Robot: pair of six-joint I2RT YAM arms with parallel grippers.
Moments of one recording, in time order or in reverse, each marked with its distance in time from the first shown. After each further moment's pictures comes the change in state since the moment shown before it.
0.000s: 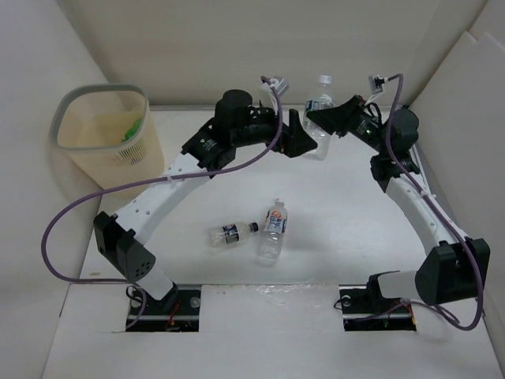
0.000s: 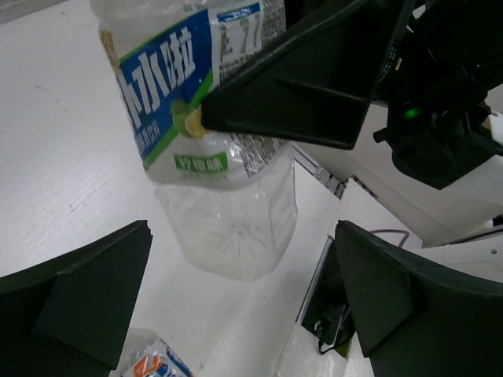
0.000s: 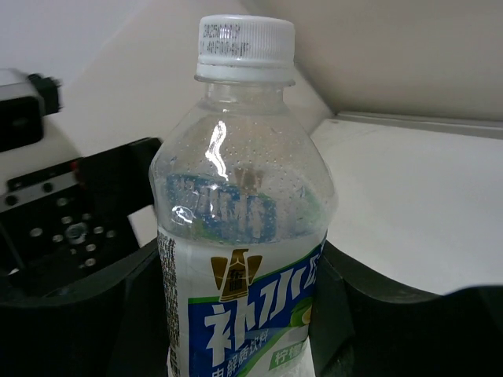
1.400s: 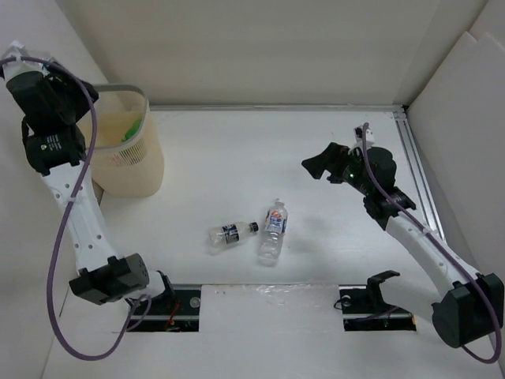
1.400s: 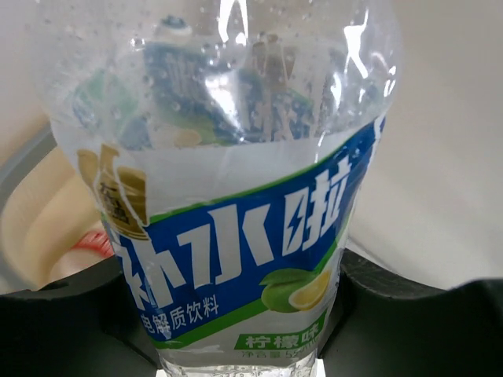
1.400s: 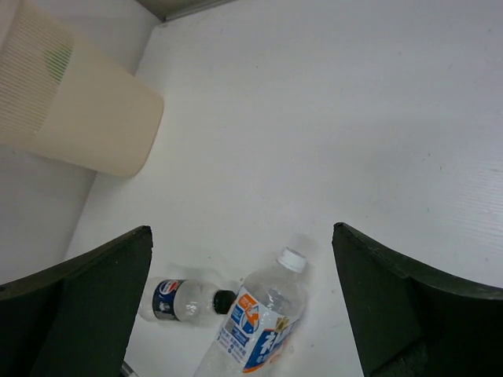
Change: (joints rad) left arm 1.059 -0.180 0.223 -0.341 -0.374 -0.056; right arm 0.142 -0.284 -0.346 -0.399 0.397 -0.238
